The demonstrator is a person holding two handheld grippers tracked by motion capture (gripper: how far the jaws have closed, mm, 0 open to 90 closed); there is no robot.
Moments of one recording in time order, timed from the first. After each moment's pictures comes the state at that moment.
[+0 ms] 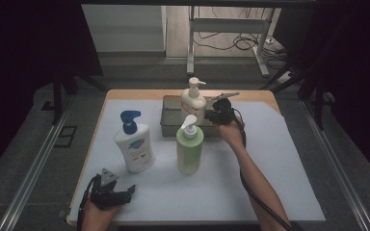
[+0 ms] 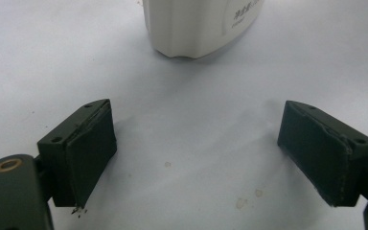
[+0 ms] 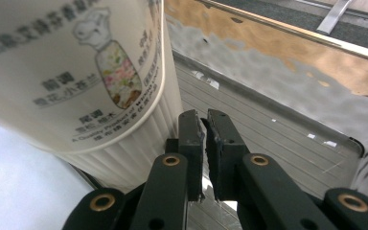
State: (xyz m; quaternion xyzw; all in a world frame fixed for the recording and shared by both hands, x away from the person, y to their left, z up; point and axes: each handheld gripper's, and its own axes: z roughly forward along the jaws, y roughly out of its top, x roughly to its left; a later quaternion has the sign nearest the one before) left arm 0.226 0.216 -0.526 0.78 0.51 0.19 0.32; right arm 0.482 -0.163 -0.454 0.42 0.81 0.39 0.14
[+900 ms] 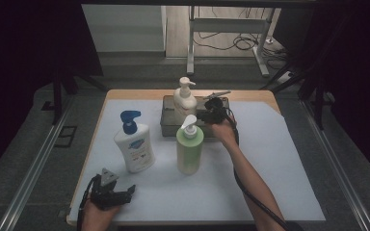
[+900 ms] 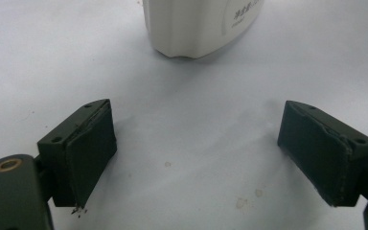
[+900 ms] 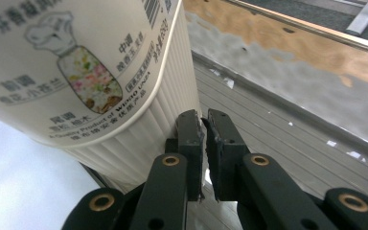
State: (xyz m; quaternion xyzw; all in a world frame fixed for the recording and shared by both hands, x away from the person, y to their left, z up) left arm 0.226 0.216 -0.526 0.78 0.51 0.19 0.32; right arm 0.488 -0.139 -0.456 0.40 0.82 0.40 0.11
